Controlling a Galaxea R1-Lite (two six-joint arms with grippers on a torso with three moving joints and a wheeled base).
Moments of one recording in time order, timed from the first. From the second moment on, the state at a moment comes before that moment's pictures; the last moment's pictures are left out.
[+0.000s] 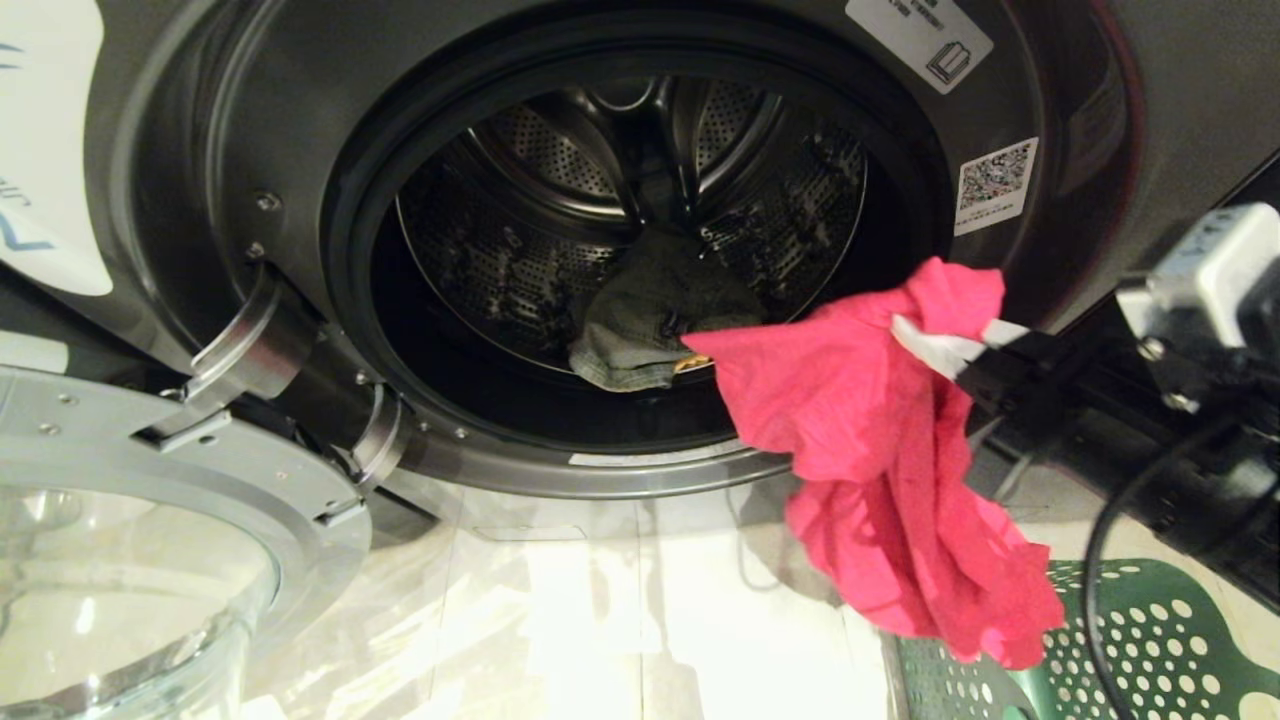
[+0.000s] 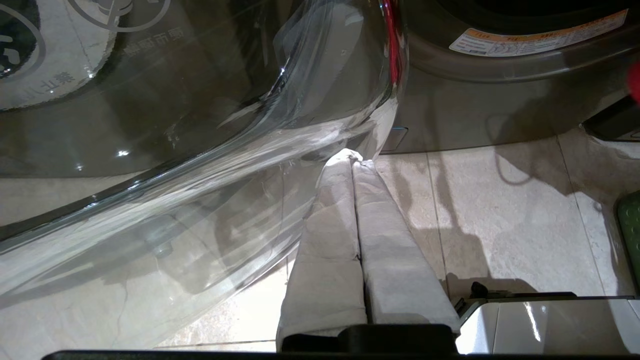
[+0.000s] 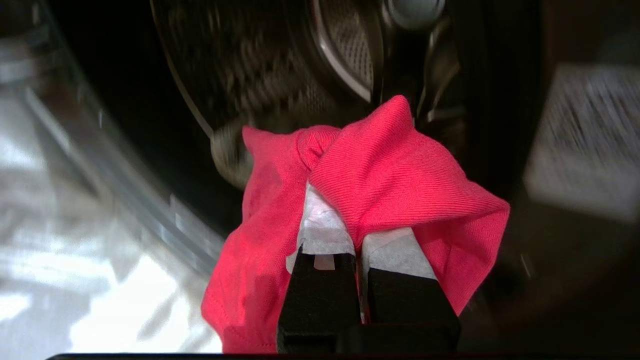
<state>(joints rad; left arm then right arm) -0.01 0.00 0.00 0.00 0.00 0.00 0.67 1.40 -0.63 -1.01 -0.07 -0.49</state>
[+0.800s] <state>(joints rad) -0.01 0.00 0.00 0.00 0.00 0.00 0.78 2.08 -1.34 -1.22 -0.15 -0.56</state>
